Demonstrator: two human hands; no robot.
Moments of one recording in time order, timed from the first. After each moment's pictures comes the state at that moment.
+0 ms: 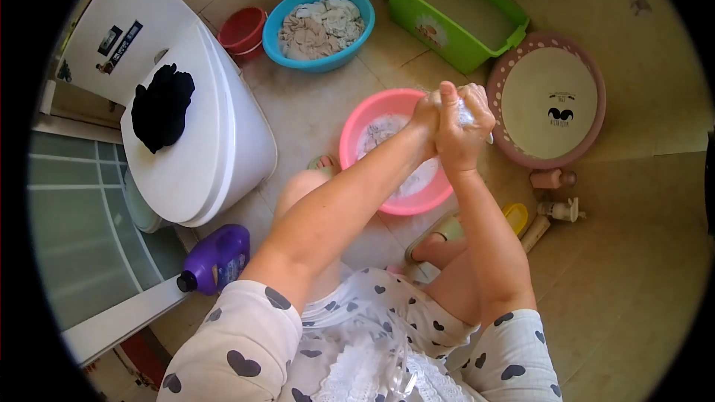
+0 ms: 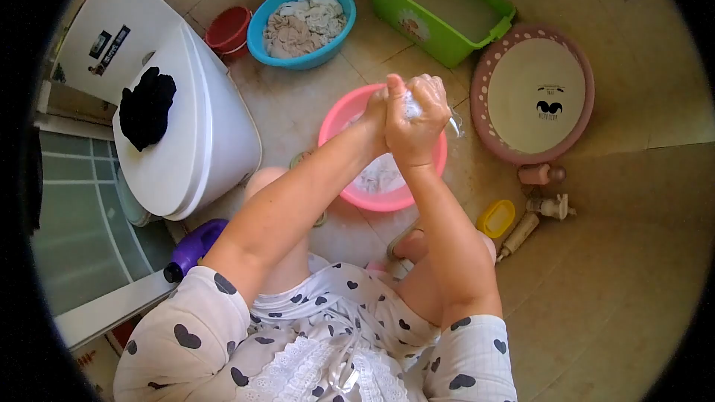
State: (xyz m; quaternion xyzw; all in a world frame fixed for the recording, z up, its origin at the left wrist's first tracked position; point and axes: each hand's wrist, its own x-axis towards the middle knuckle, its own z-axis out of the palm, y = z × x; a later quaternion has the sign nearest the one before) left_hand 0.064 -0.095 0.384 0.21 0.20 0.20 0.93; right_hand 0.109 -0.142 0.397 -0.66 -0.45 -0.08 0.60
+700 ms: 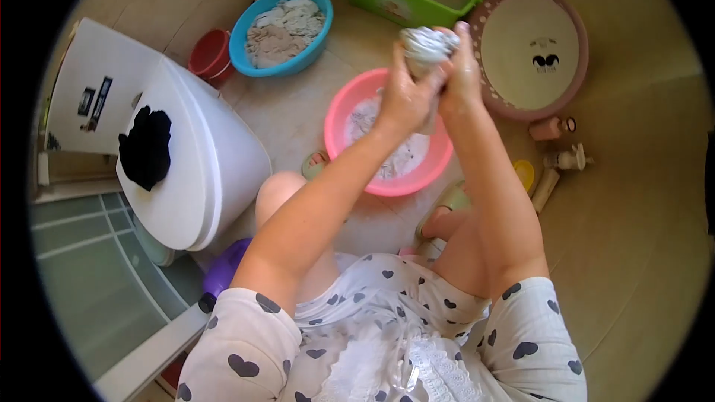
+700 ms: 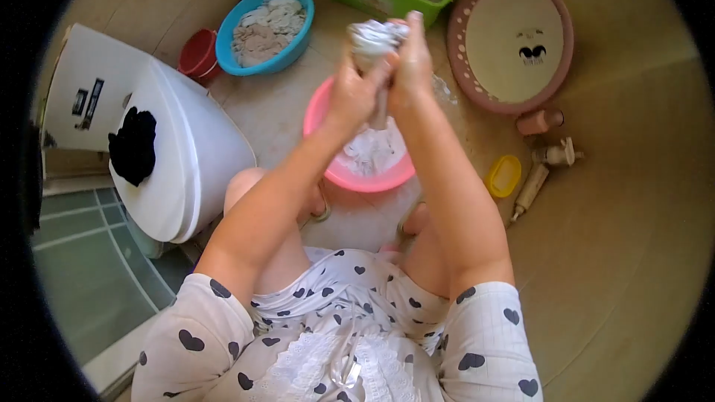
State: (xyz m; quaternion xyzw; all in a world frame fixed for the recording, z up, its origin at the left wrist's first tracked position) left_hand 0.080 -0.119 0.390 0.52 0.13 0.40 0.75; right_hand 0.153 -0.140 0.414 -0.45 0.01 0.37 0.81
